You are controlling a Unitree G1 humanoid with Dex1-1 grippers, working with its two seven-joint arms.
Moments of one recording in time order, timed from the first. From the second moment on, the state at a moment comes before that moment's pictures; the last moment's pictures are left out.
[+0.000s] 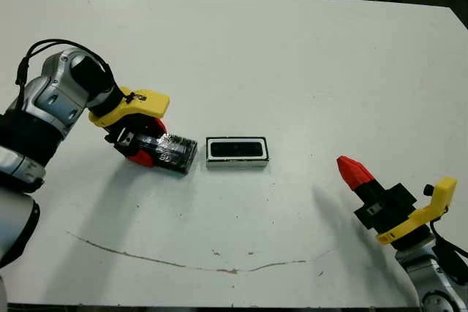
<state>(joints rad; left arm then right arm) -0.95 0.75 -0.53 0.59 0.12 0.04 -1.61 0.24 -0.31 -0.19 -0.29 0.62 0.17 0.64</state>
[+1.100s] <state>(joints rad) -0.82 0.72 -0.35 0.47 -0.14 0.33 -1.58 0.24 -0.31 -0.18 -0.28 0.62 0.17 0.64</state>
